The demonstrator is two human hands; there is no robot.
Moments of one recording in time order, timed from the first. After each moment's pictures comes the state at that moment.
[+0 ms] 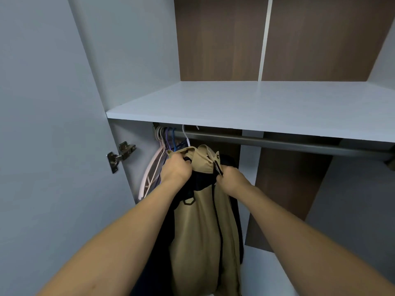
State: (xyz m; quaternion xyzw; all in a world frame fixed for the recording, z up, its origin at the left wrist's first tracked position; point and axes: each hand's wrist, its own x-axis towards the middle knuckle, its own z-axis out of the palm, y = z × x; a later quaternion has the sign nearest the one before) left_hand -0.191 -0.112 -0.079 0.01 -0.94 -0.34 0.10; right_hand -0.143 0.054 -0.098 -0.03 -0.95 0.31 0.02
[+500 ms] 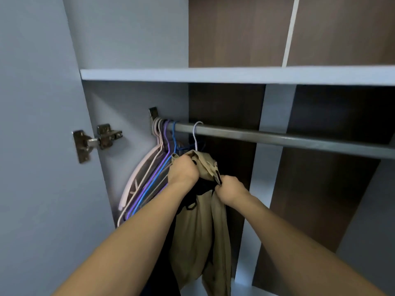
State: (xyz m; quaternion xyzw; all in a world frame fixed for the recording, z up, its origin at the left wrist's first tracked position) left_hand -0.296 -0.091 -0.160 0.01 -0.95 -0.30 0.13; right_hand -0.265 0.052 -0.199 -0.02 -0.95 0.30 0.04
